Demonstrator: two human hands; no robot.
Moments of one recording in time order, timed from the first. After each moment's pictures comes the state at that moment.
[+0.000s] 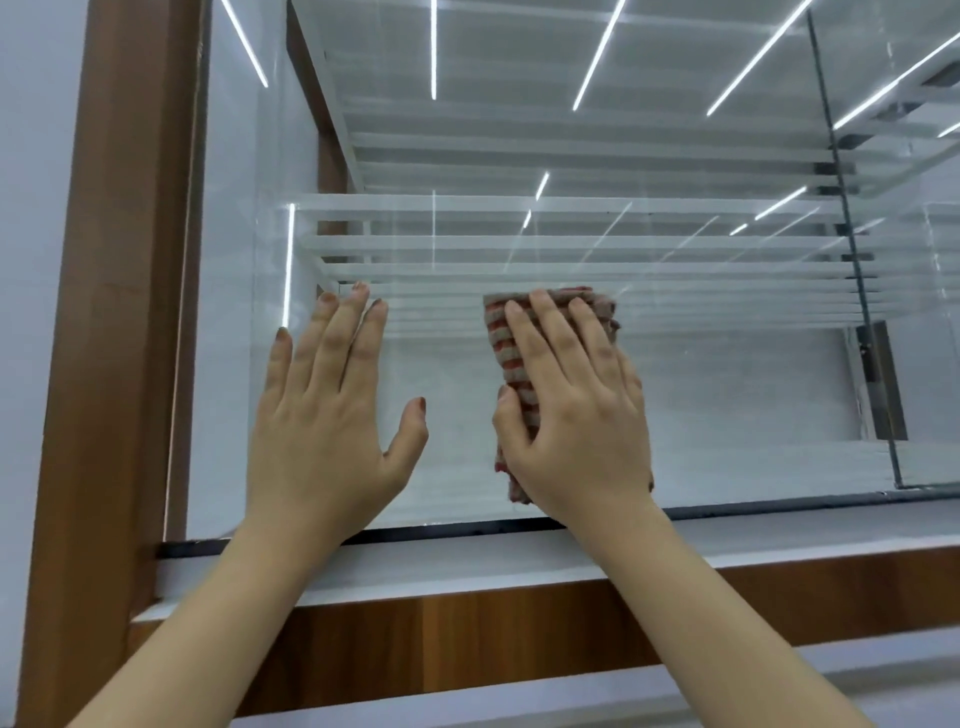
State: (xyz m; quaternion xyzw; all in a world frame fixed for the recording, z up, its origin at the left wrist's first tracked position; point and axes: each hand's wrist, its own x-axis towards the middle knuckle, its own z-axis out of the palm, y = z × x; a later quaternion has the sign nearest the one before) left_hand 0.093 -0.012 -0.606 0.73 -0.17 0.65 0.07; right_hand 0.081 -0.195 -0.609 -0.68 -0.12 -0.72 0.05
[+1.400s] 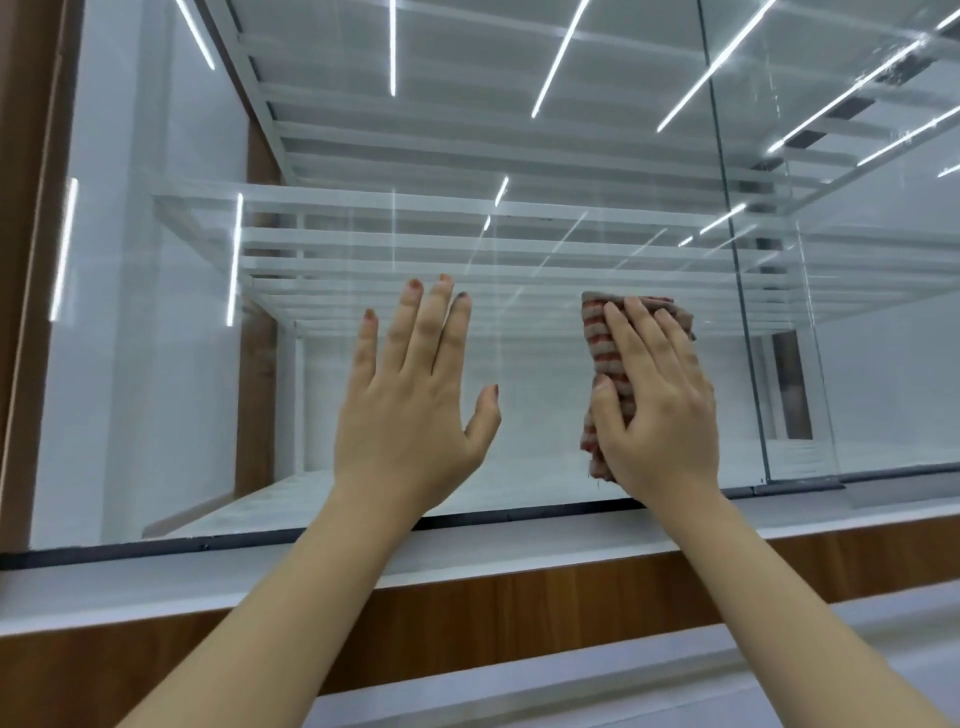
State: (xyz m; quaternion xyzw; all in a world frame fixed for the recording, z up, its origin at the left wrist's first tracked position) left_hand 0.089 -0.133 -0.595 0.72 -0.21 0.66 0.04; right_hand 0.070 -0.333 -0.609 -0.68 -0.08 -0.72 0.09
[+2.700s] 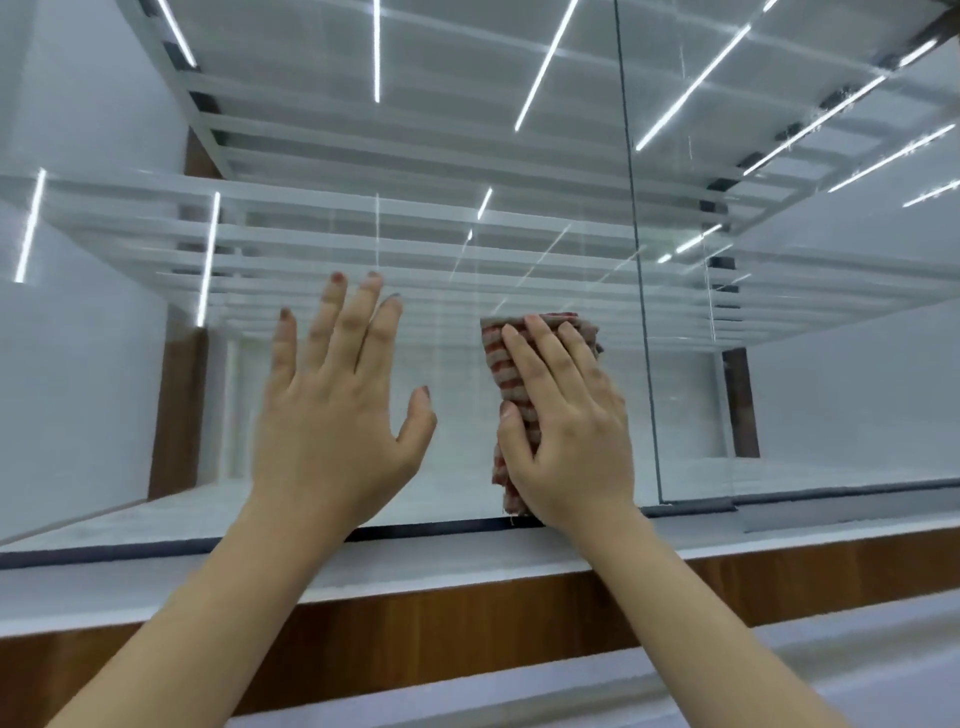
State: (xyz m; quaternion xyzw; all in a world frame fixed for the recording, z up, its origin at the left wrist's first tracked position) left_hand 0.069 -0.188 -0.596 0.72 -0.19 0.66 0.08; right_hand 0.067 -0.370 -0.612 -0.70 -0.13 -0.70 0.05
